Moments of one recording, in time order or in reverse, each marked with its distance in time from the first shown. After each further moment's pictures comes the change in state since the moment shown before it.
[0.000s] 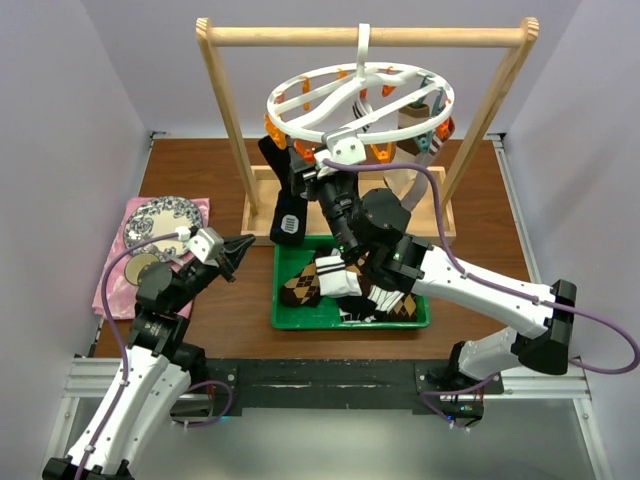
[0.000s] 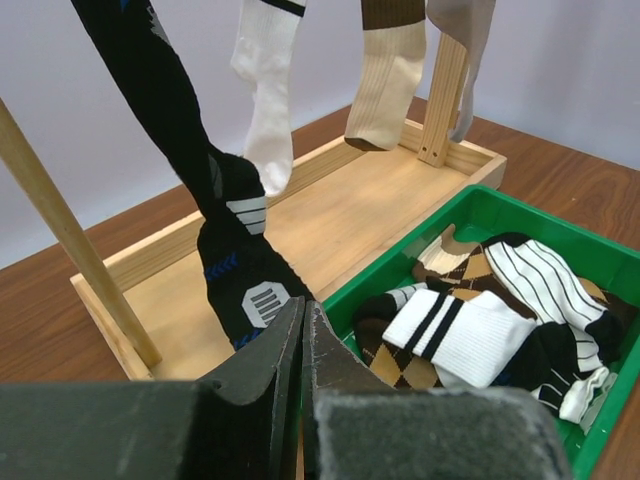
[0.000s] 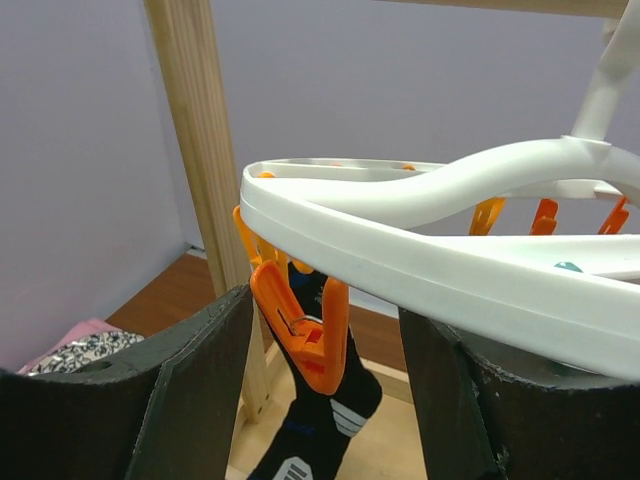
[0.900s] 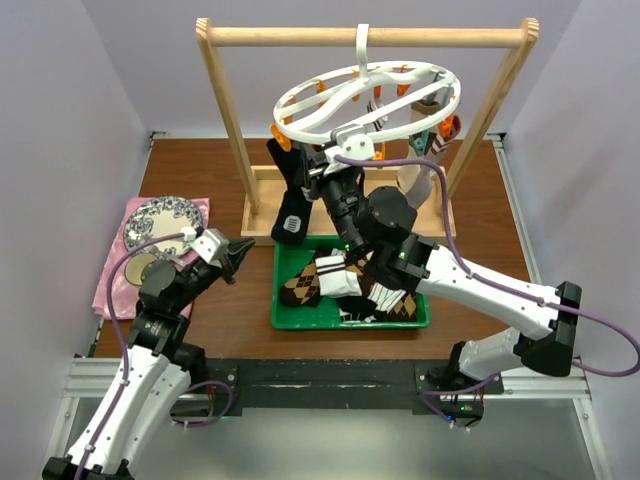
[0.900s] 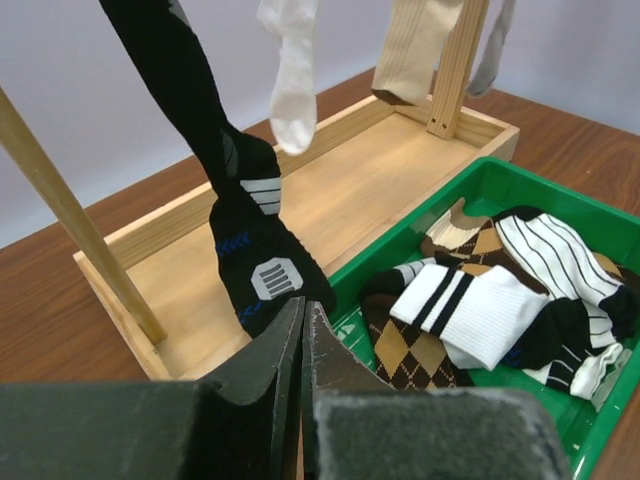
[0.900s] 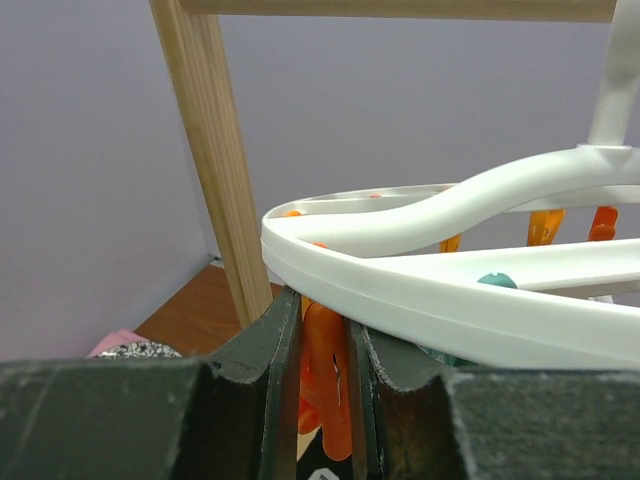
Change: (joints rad) left arm -0.001 0.001 0.000 -0.062 -0.009 0.044; right arm -0.006 -0.015 -0.002 -0.004 -0.039 0.061
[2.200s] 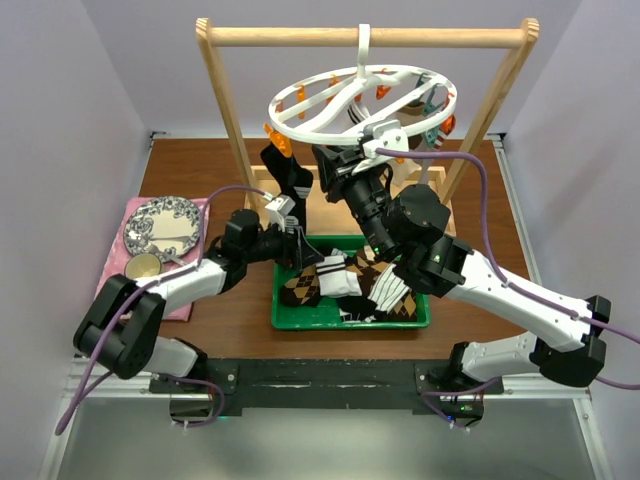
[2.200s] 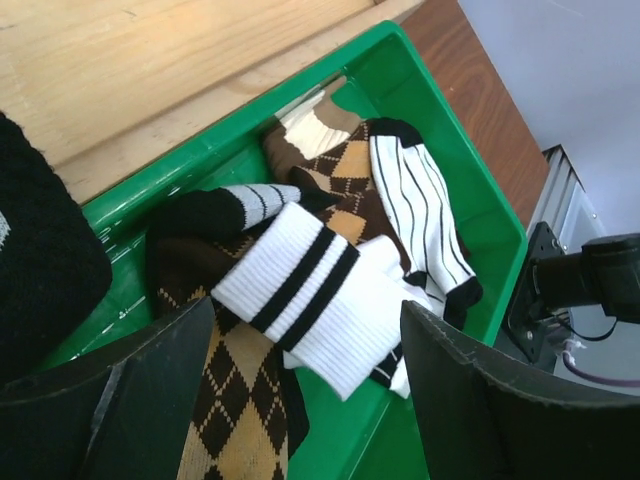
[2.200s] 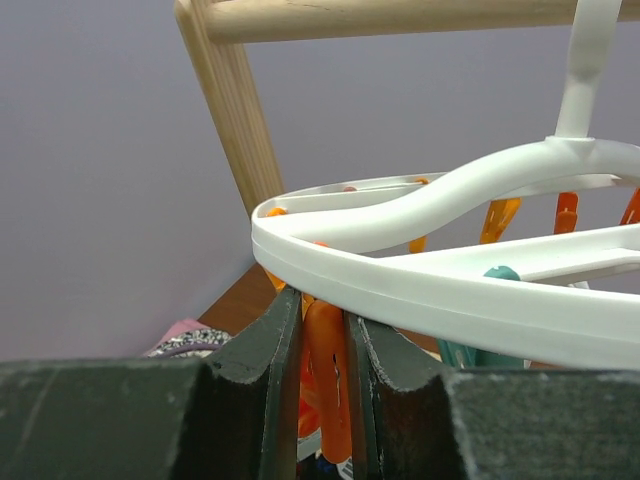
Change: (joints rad) left arm -0.227 0.937 0.198 0.279 0.100 -0.486; right arm -0.007 -0.120 0.016 -0.185 -0.068 0.167
